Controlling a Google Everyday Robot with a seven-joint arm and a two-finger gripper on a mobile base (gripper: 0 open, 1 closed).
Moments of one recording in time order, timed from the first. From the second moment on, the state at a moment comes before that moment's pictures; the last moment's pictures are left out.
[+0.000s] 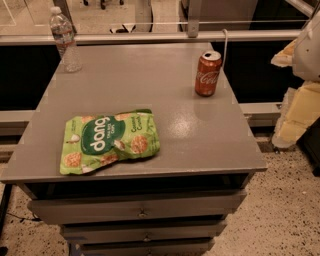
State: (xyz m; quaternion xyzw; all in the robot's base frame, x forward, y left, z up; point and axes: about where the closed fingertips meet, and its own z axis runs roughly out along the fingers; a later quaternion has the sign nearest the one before) arm 0.438 -0.217 0.976 -0.60 0.78 -0.03 0.16
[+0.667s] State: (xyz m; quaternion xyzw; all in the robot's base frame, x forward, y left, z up) arm 0.468 -0.233 0.960 -0.59 0.78 -0.04 0.19
